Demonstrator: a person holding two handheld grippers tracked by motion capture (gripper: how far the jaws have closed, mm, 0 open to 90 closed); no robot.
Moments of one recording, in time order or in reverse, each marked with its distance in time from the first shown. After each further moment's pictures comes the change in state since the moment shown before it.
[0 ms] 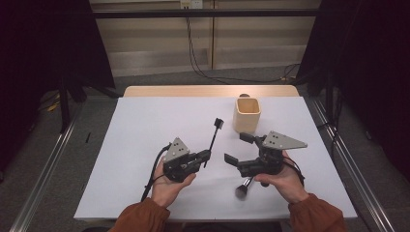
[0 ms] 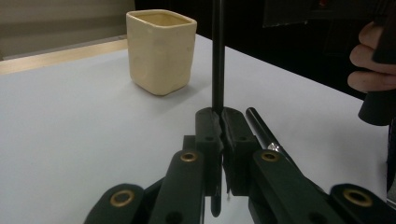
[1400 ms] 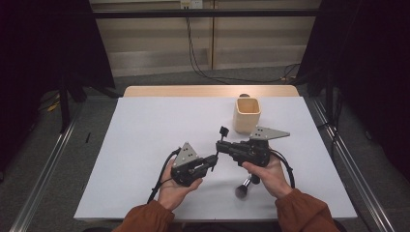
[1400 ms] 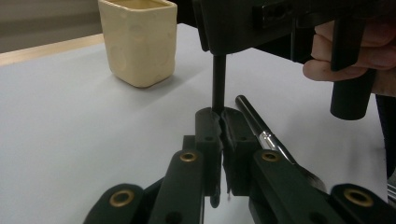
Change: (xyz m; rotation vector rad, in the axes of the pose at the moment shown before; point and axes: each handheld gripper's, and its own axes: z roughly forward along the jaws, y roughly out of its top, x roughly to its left) left arm -0.010 -0.012 0.014 0.023 -0.032 0.047; right arm -0.011 -0.005 0.032 0.084 0.116 0.097
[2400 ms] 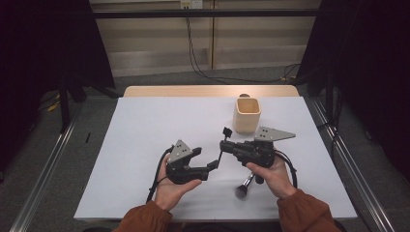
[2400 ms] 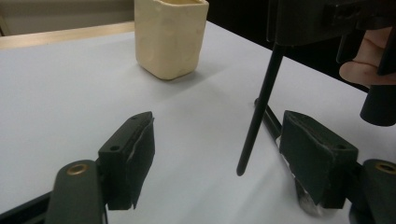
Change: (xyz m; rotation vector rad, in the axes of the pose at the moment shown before) left arm 0.011 0.004 -0.011 0.016 0.082 -0.086; right arm 0.000 0.002 -0.012 -0.015 -0.014 -0.036
